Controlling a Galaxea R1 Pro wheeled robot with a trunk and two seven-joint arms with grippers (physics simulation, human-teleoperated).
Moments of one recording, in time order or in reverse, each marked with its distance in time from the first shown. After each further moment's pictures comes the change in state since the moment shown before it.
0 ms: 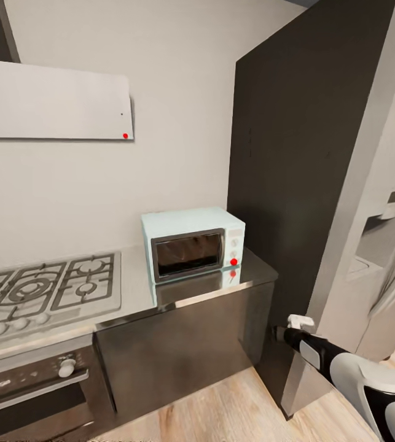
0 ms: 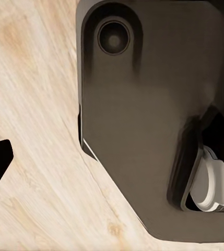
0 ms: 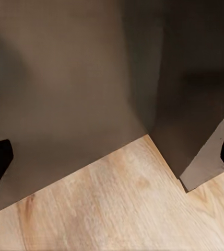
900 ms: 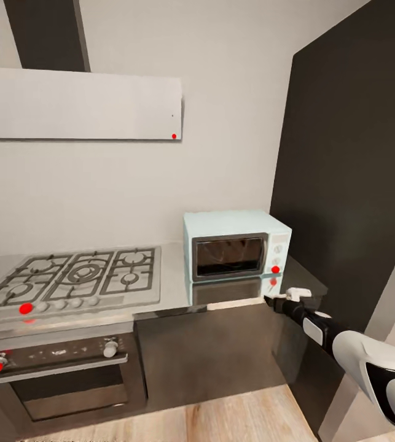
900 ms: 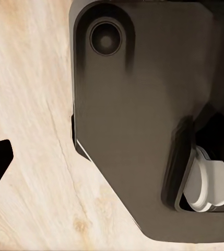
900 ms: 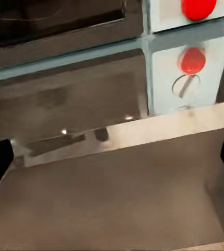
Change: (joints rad) left arm 0.000 -0.012 0.001 0.000 0.003 -0.004 0.002; right arm -0.104 -0.029 0.001 -0.004 -0.001 -0.143 0.163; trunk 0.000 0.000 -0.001
